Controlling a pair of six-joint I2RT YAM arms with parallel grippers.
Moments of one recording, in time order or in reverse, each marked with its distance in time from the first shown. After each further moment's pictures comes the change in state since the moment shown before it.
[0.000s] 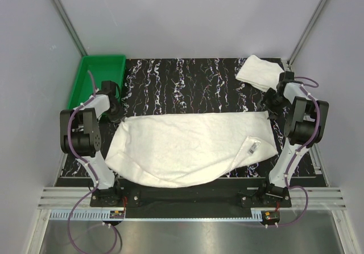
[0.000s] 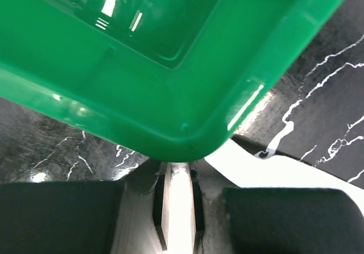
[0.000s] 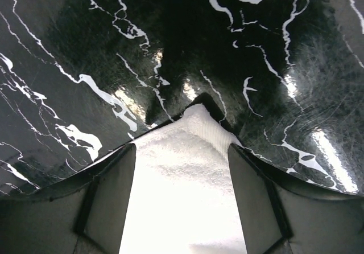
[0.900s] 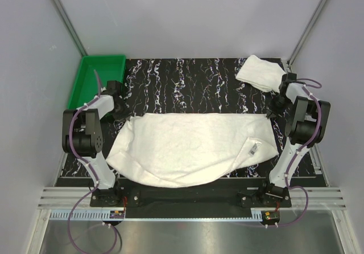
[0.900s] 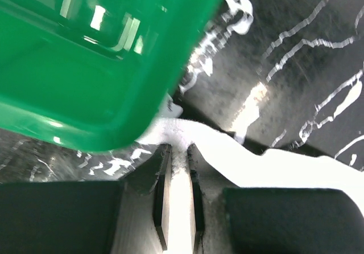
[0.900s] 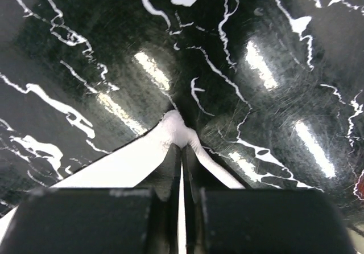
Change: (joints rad) left arm -0.051 -0.005 -0.010 0.039 0.035 0.000; right arm -0.024 0.010 0.009 -0.052 0.081 -0.034
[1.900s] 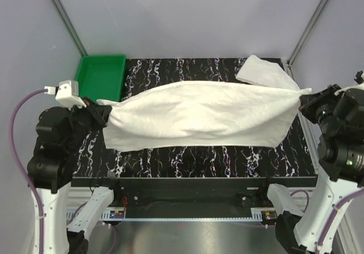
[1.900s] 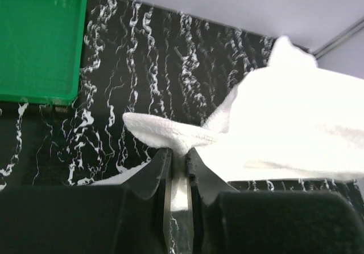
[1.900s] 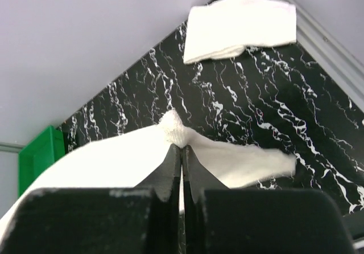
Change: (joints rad) left arm -0.152 -1.108 0.181 -0.391 0.116 0.116; right arm 0.001 -1.102 0.278 -0.402 -0.046 0.106
